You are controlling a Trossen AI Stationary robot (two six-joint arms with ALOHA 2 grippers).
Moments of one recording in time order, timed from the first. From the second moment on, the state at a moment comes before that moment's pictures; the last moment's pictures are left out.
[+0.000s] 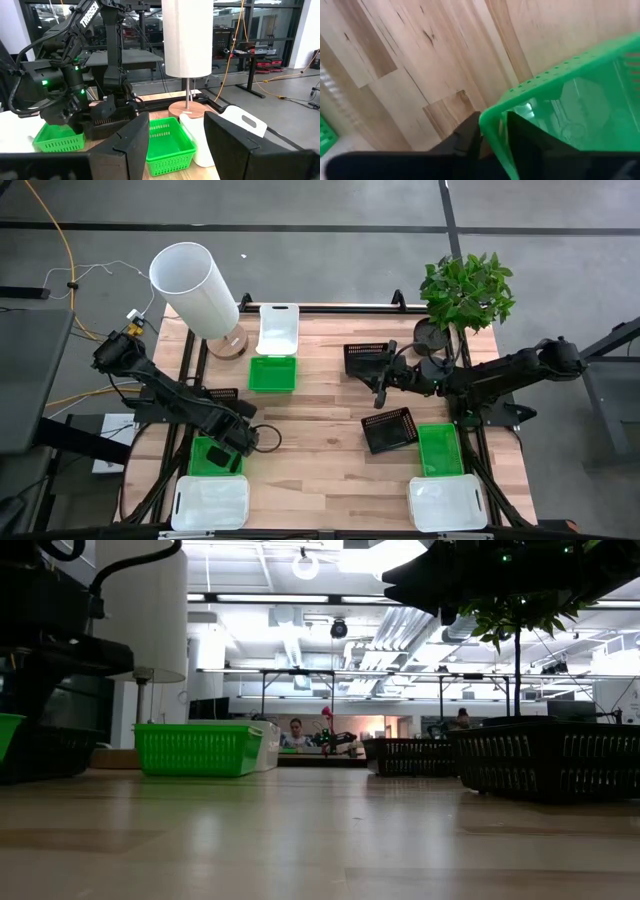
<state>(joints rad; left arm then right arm) -0.43 1.42 0.77 -0.86 -0.08 -0.09 0.04 1.18 0.46 0.78 0.28 0.00</state>
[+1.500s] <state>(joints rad) 0.32 1.55 1.44 -1.11 -0.17 0.41 0.04 1.18 0.46 0.77 0.28 0.00</state>
